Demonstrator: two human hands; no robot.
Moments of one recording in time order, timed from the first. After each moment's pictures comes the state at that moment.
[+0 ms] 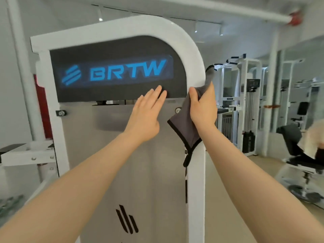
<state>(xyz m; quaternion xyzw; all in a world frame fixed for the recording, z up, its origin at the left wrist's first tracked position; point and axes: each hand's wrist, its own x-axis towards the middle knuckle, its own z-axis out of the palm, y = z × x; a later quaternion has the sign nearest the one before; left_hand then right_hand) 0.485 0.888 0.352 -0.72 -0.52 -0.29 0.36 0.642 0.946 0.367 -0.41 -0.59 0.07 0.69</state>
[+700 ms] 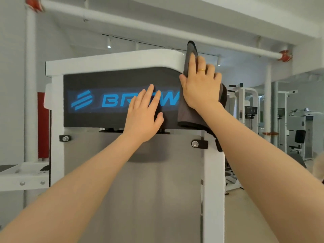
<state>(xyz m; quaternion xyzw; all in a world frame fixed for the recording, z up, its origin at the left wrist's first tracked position) 0.438 0.916 0.419 -0.65 -0.53 -0.38 0.39 0.597 0.954 0.492 -0.47 -0.62 -0.38 0.49</state>
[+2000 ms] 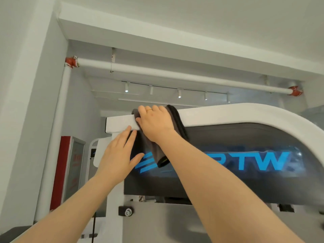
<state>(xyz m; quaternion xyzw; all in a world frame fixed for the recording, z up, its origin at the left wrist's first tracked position) 0.169 0.911 0.484 -0.61 -0.57 -0.37 0.40 0.289 0.954 0.575 -0.29 -0.73 -0.46 0.41</state>
